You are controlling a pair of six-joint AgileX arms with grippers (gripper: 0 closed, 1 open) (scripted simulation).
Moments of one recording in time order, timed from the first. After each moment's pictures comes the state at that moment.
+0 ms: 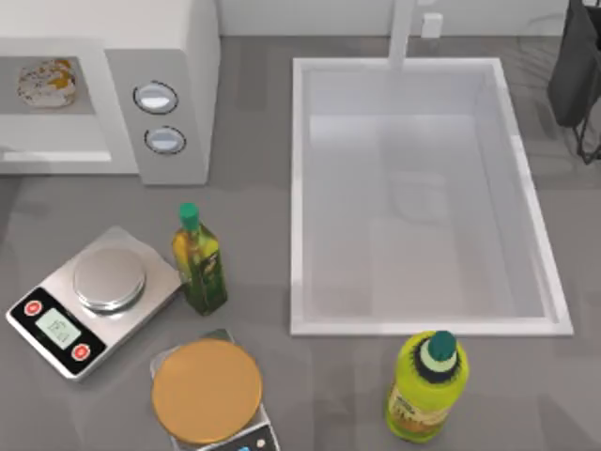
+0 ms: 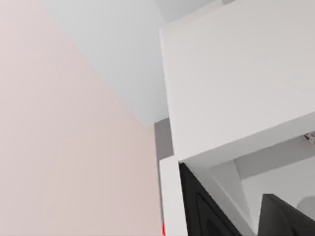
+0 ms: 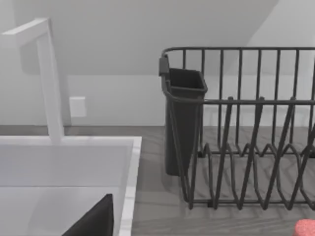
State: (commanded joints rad) left arm 0.41 1.11 1.05 -0.34 0.28 0.64; right arm 0.00 0.00 0.00 0.00 0.00 0.00
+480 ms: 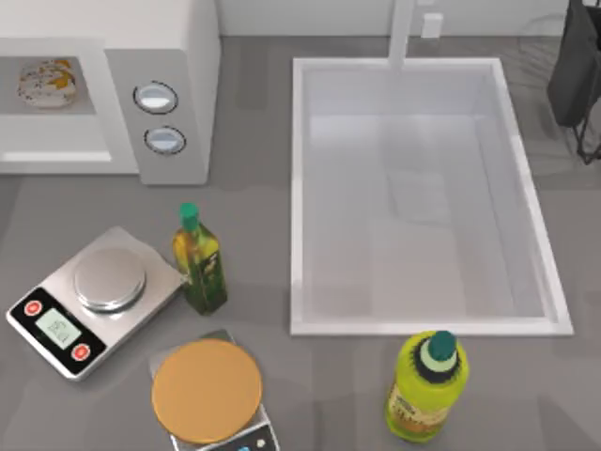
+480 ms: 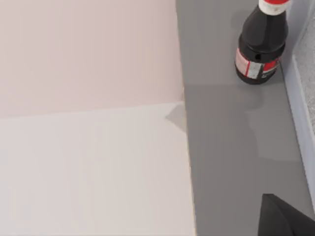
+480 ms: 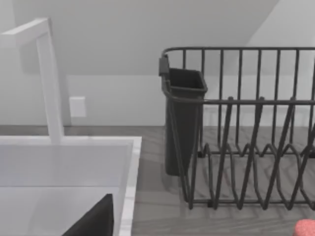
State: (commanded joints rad) left arm 0.94 1.66 1.35 -0.69 0.62 0.88; right arm 0.00 0.00 0.00 0.00 0.00 0.00
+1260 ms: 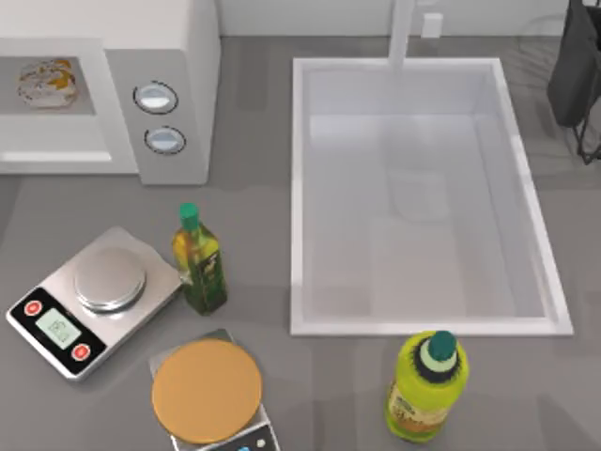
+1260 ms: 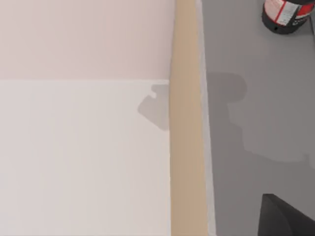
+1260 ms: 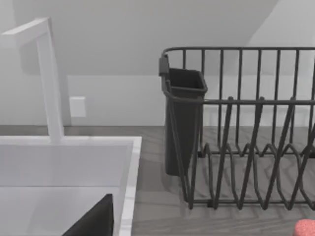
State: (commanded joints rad) left arm 1.05 1.79 1.35 -0.71 0.67 0.93; right arm 0.00 0.00 0.00 0.00 0.00 0.00
